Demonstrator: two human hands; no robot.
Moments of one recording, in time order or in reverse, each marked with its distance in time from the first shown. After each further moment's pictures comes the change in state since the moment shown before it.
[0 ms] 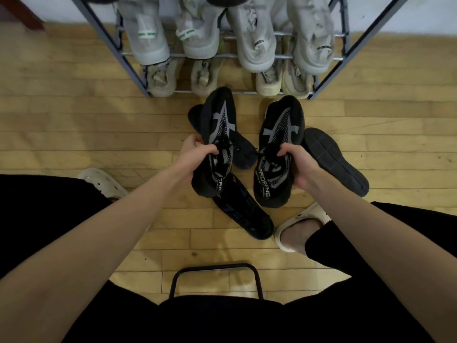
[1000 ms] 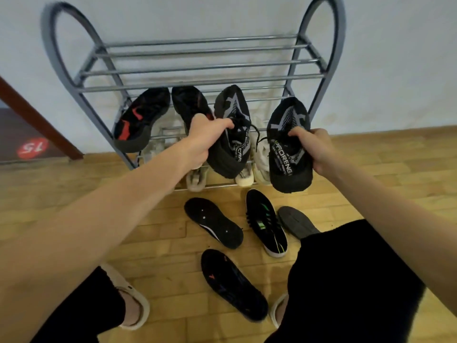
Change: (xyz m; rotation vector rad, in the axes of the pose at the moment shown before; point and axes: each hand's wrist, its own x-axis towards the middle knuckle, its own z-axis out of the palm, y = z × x) left_hand -0.101 0.242 0.056 0.001 0.030 0.519; right_hand -0.134 -0.192 -0.016 -0.121 0.247 -0.713
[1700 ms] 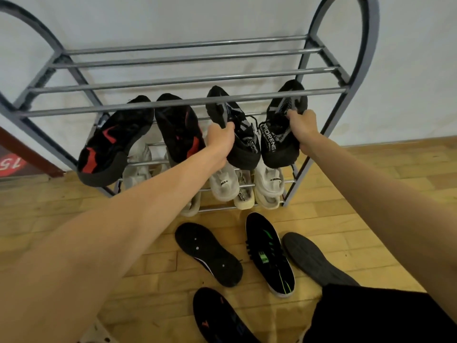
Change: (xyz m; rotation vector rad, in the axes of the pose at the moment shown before) left_hand 0.146 -0.027 0.073 -0.025 0.110 -0.056; right_hand 0.168 -0.016 0.043 -0.155 0.120 -0.086
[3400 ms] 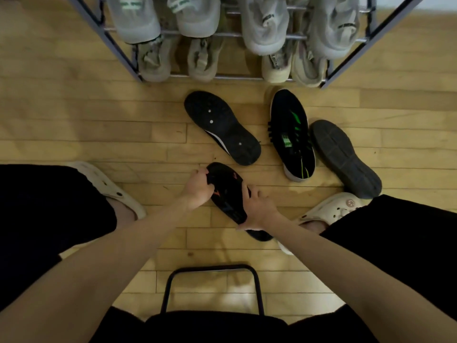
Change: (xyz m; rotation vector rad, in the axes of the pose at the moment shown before) left_hand -0.150 -0.380 -0.139 0.788 -0.346 -0.403; right_hand -0.283 0.364 0.084 -1.481 -1.074 -0.152
